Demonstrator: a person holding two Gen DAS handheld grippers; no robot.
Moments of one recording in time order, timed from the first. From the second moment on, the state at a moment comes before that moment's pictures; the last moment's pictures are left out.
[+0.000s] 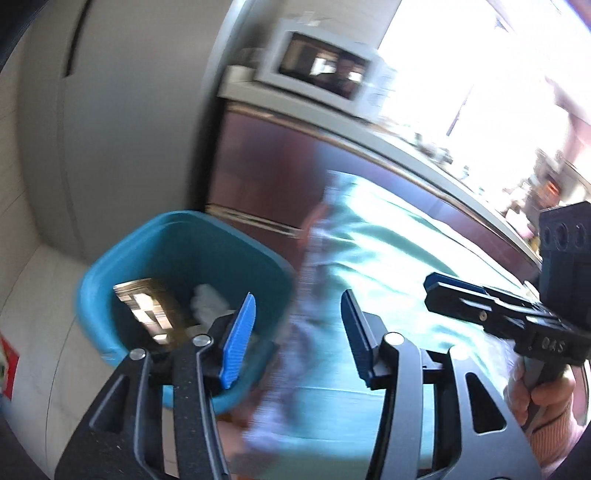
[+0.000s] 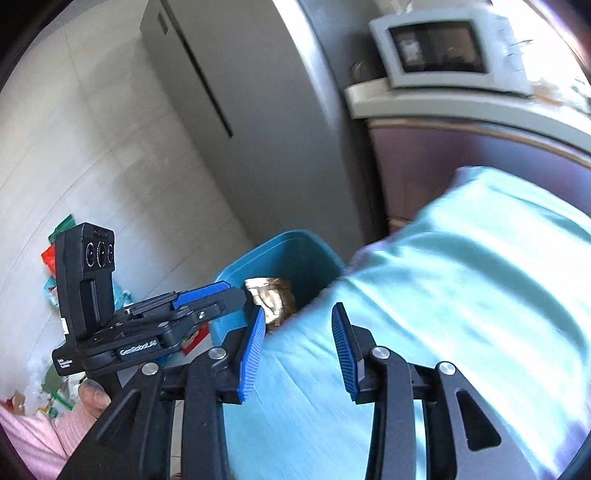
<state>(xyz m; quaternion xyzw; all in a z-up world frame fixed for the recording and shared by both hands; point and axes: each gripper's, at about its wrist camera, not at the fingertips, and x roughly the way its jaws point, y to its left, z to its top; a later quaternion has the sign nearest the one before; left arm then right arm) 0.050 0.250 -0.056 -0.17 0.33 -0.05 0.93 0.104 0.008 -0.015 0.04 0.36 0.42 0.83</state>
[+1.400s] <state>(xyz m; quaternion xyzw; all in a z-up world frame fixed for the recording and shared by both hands) 0.173 -0.085 -0.051 -0.03 0.40 -0.31 0.86 0.025 -0.369 -0.046 0.21 0.30 0.04 0.93</state>
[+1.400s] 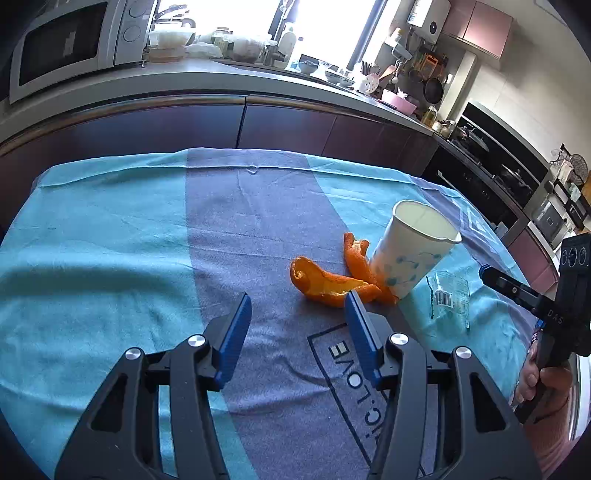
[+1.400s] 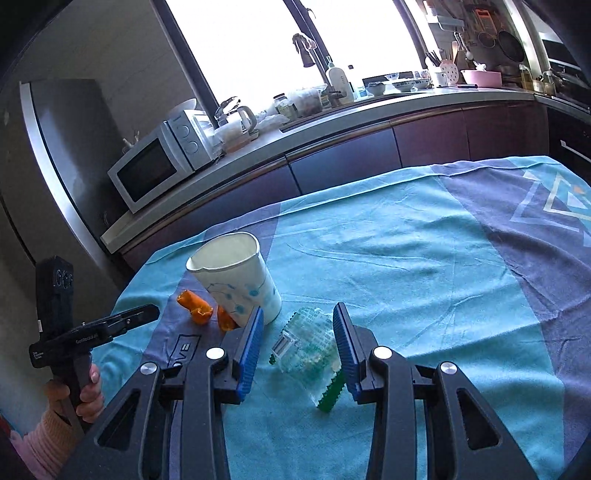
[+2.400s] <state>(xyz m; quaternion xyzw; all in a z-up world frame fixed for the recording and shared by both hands) 0.194 -0.114 -0.065 -0.02 0.44 -0.32 0.84 0.052 -0.360 -0.046 0.17 0.31 0.11 0.93</state>
